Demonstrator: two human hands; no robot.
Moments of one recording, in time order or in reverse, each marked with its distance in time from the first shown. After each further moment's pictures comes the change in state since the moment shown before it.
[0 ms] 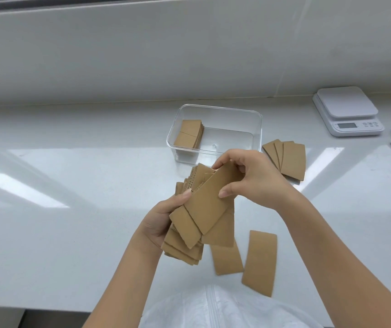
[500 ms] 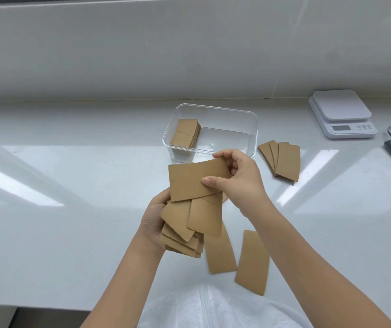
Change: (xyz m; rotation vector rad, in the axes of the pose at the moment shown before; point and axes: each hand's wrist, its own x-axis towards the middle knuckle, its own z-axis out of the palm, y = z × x) left_hand 0.006 -0.006 0.007 -0.184 0.003 -0.001; right_hand 0.004 0.011 0.032 0.408 0.288 0.147
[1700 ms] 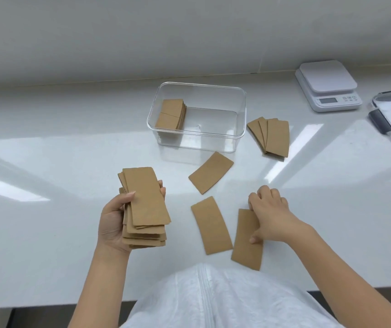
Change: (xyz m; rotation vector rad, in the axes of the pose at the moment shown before) left_hand -0.028 0.009 -0.070 -0.127 0.145 0.148; right_hand -0.044 0.094 -0.067 -1.385 -0.418 0.213
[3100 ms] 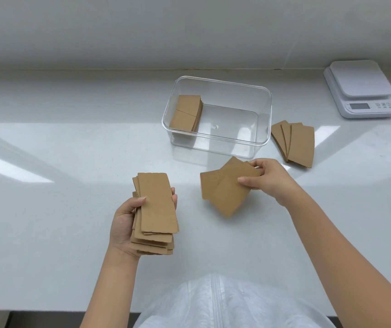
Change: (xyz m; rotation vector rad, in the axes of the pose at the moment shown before) left_hand 0.023 0.011 -0.023 -0.136 0.021 -0.105; right_hand 0.081 -0.021 -0.057 1.223 0.073 0.040
